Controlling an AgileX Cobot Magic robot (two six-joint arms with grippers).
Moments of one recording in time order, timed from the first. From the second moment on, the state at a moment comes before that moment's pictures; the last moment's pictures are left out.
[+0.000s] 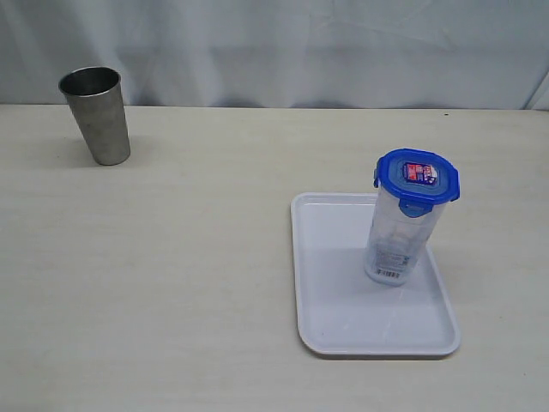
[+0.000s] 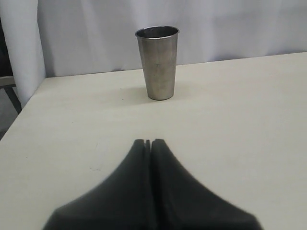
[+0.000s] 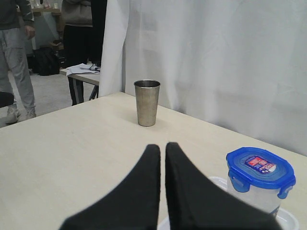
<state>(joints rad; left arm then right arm) -0.05 0.00 0.00 -0.03 0.31 0.13 0.56 0.00 -0.35 0.27 0.51 -0.30</state>
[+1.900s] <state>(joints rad) -0.05 0.00 0.00 -0.03 0.31 0.13 0.18 0.00 0.00 -0.23 -0.04 0.00</state>
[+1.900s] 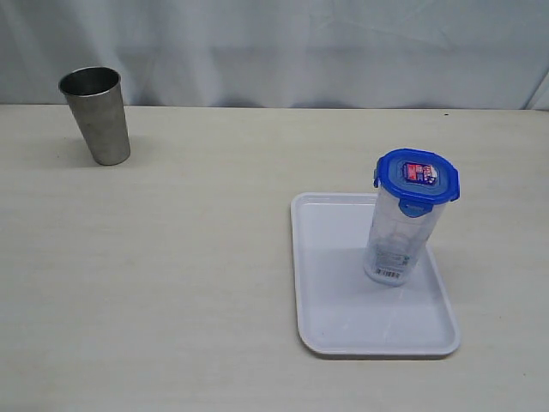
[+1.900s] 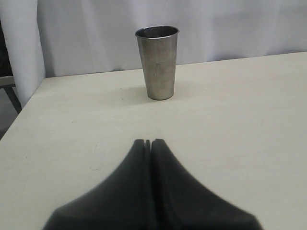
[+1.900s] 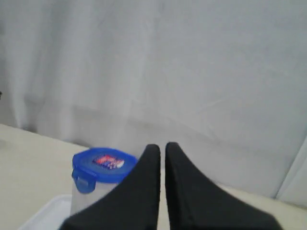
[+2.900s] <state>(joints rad) -0.05 0.00 0.00 -0.03 0.31 0.13 0.12 0.00 0.00 -0.18 0.34 0.19</state>
